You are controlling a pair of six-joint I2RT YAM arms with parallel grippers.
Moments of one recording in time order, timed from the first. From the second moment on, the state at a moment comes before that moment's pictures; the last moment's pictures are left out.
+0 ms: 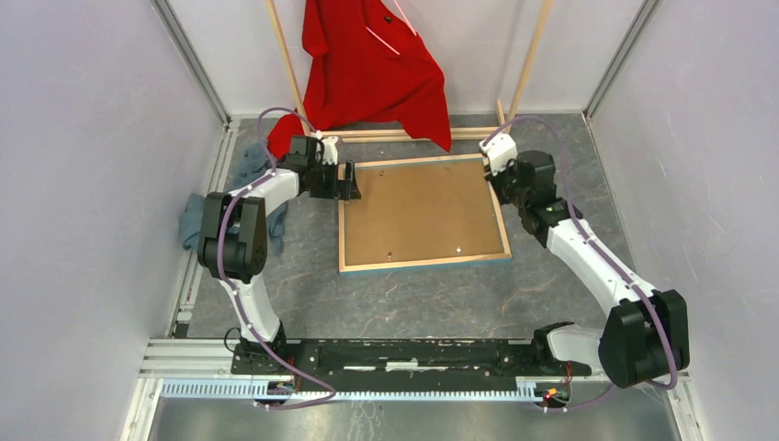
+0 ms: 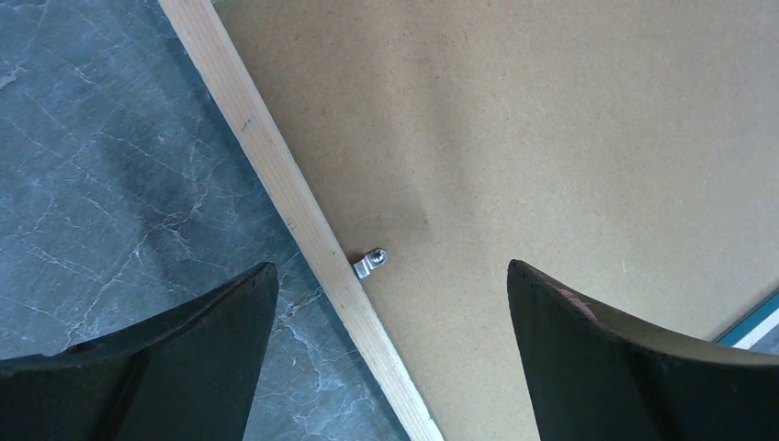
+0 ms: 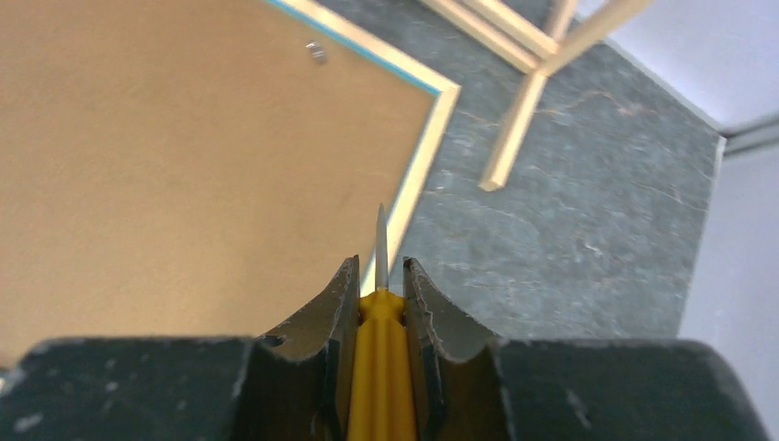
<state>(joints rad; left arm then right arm) -0.17 1.89 1.25 -0.27 0.40 -0.05 0.25 1.26 0.91 -0.12 0.00 -0.36</state>
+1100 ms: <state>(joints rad) -0.84 1.71 1.12 -0.35 0.35 0.49 0.13 1.21 0.70 -0.01 -0.25 -0.39</state>
